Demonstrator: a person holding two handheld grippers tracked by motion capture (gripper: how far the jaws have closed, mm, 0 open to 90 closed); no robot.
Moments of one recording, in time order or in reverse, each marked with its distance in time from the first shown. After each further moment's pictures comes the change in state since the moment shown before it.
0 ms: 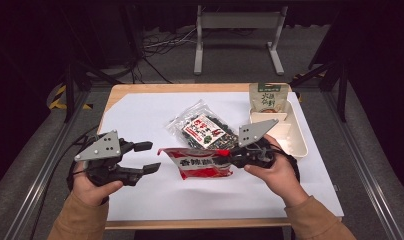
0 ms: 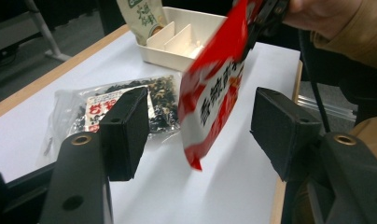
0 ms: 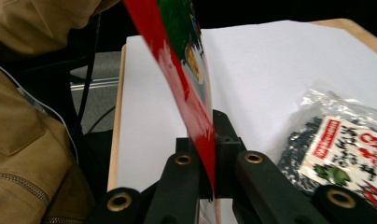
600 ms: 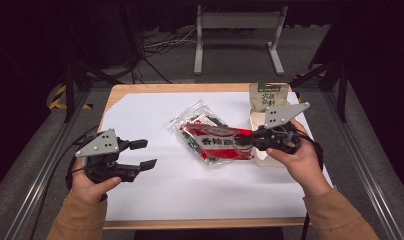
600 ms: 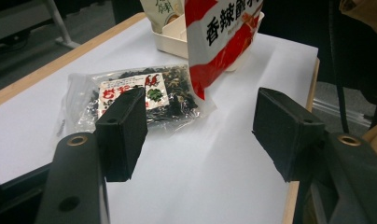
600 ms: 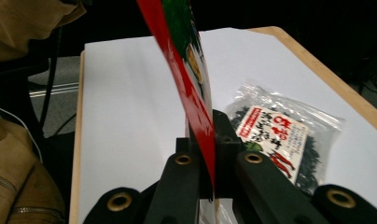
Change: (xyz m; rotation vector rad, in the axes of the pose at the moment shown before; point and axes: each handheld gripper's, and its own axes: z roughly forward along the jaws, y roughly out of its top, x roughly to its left) left arm 0.014 -0.012 0.001 0.017 0.028 -0.052; right arm -0.021 0.006 -0.059 -0.006 -0.154 0.008
